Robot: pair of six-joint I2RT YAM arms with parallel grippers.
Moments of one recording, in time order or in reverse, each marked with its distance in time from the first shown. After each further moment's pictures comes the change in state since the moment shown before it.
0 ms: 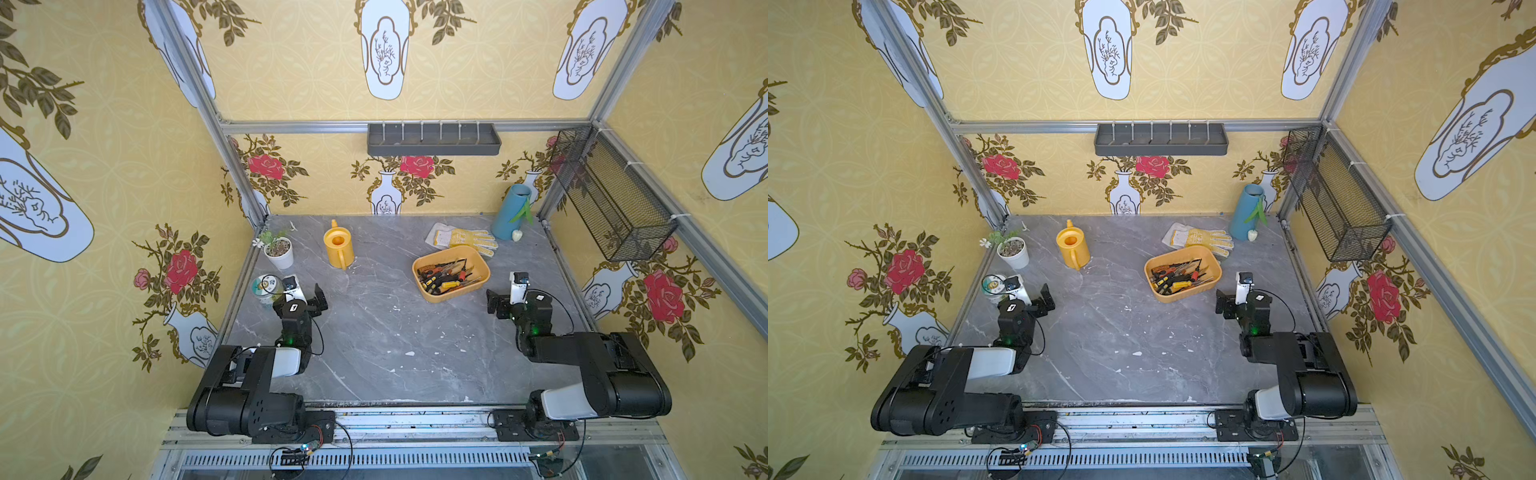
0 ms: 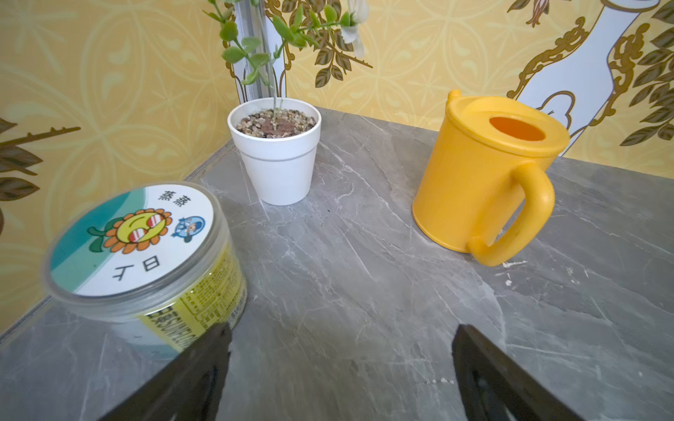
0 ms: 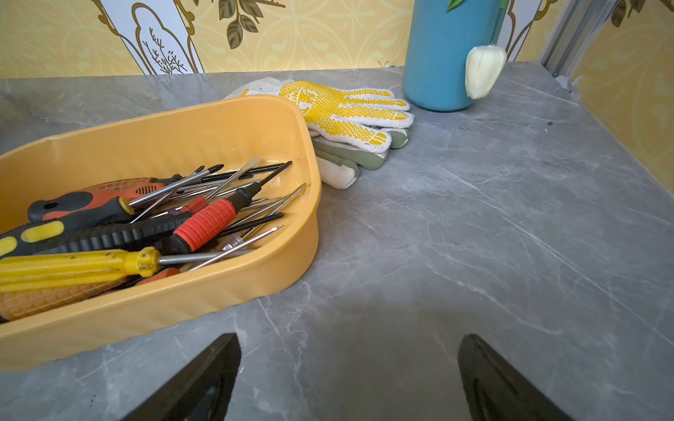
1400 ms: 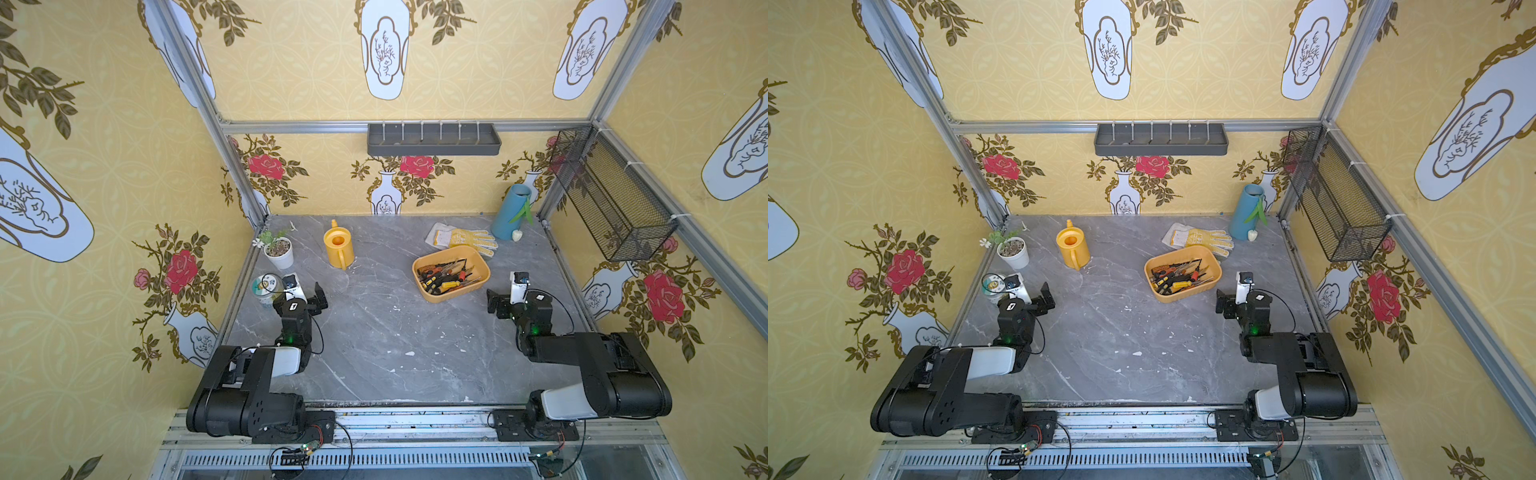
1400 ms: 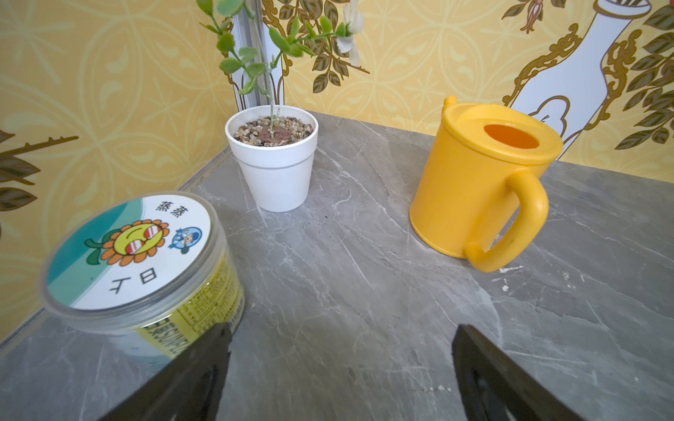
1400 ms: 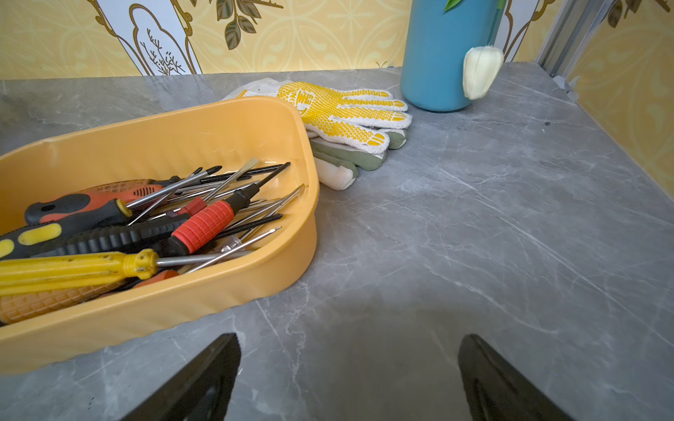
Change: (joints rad) left arm -0.001 -0.036 0.019 -0.048 0.012 0.008; right arm -0.002 -0.021 0.009 -0.026 0.019 0.005
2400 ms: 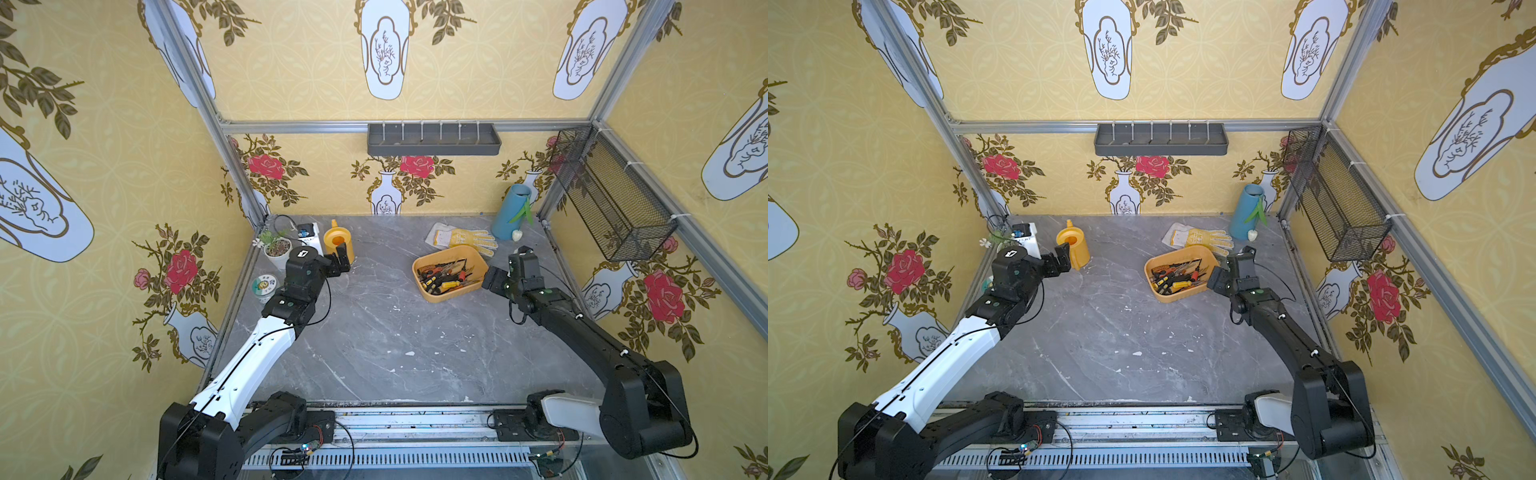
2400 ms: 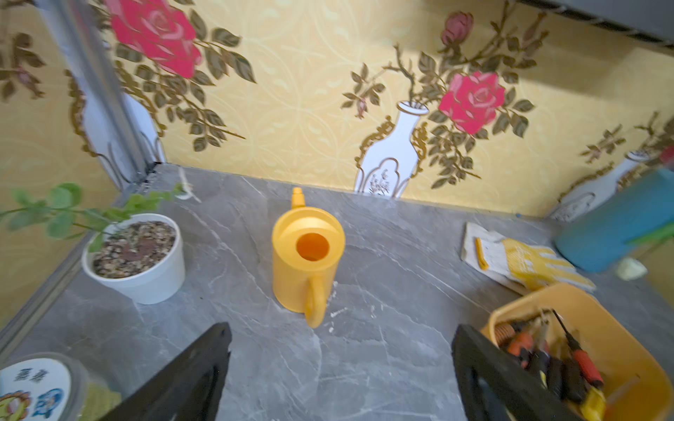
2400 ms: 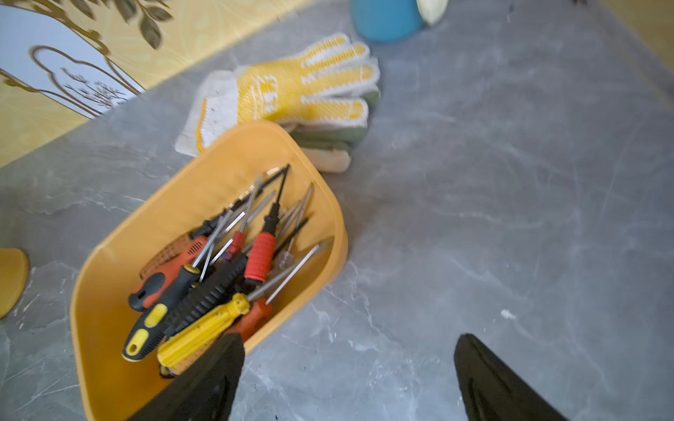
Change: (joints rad) left arm -0.246 -0.227 0.656 -0.941 0.108 -0.108; right arm 0.196 -0.140 0.518 -1.077 0.237 0.532
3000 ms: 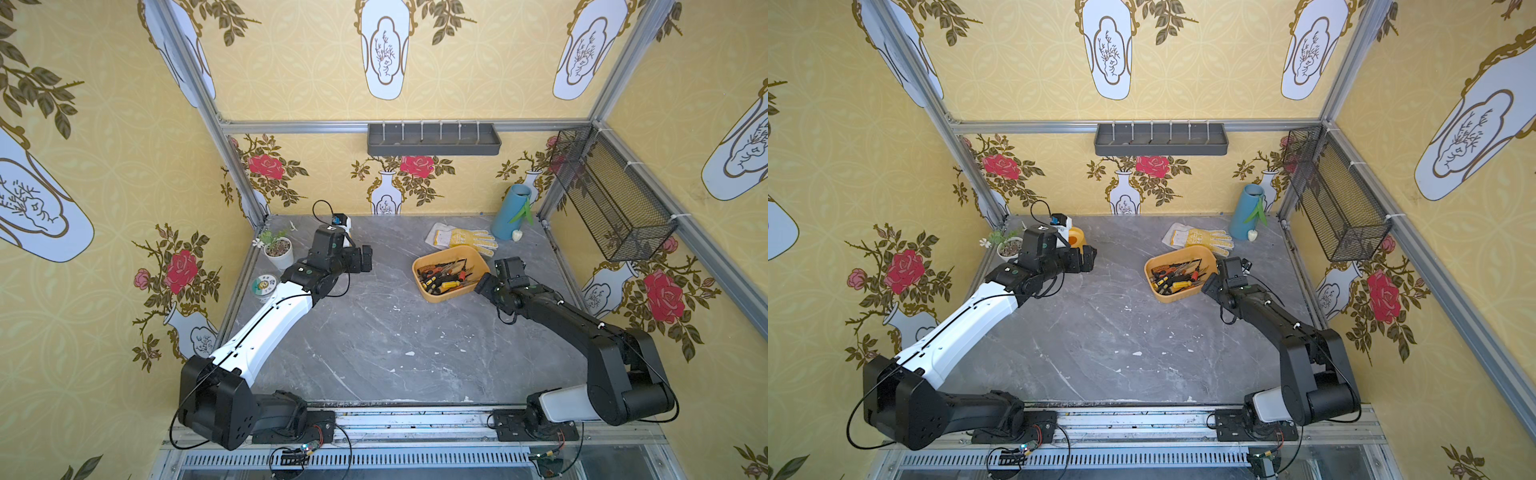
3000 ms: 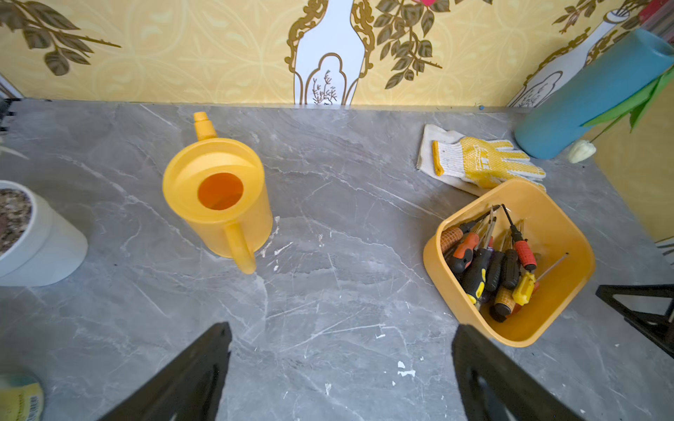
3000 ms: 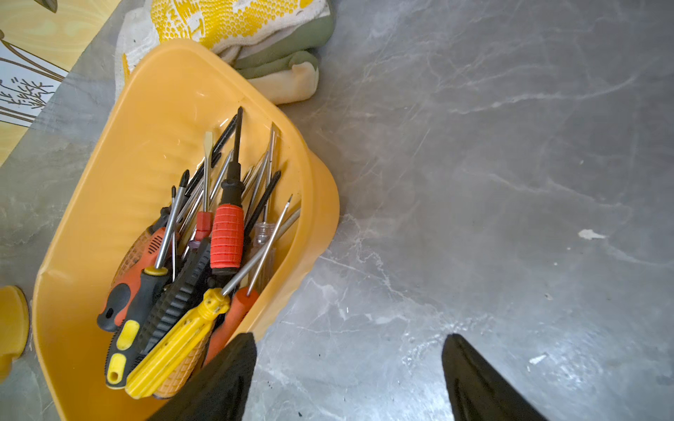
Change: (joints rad) left arm -0.068 0.253 0.296 -0.326 0.153 0.000; right arm 0.028 0.149 0.016 0.018 -0.051 0.237
